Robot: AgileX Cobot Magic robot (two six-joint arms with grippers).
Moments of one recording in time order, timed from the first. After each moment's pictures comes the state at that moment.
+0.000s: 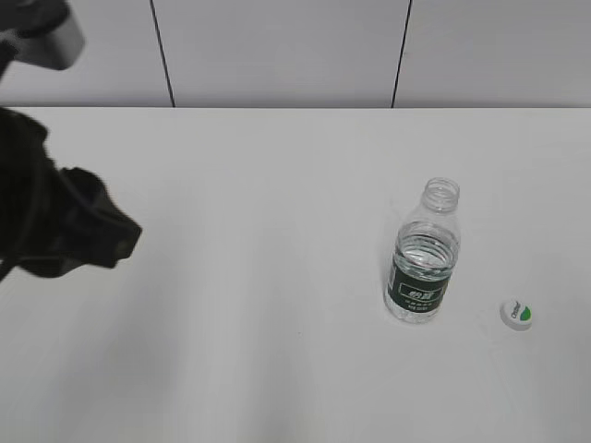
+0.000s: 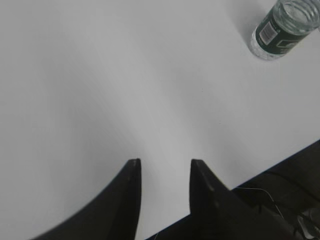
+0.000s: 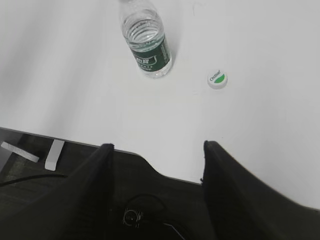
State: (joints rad) left arm -0.91 1.15 -0.89 0.25 0.81 -0.52; right arm 0.12 0.26 -0.66 0.27 1.22 -0.09
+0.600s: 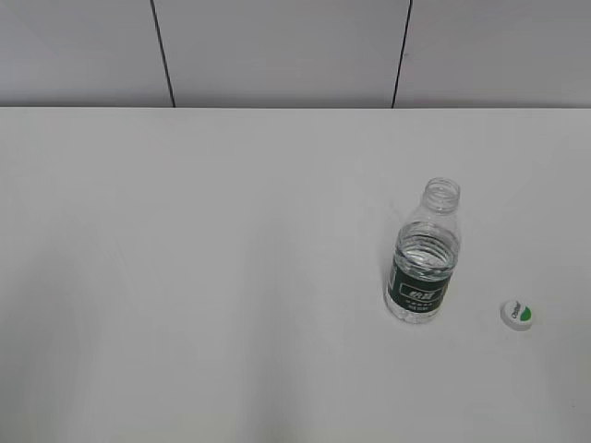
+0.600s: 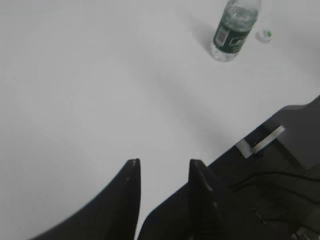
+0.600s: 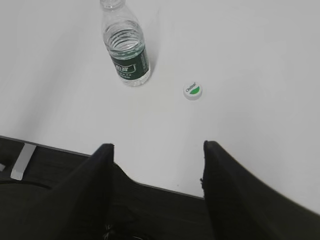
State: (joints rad) left arm -0.92 0.45 -0.57 0.16 0.86 -0.30; right arm 0.12 0.18 -0.66 0.19 1.22 -0.14
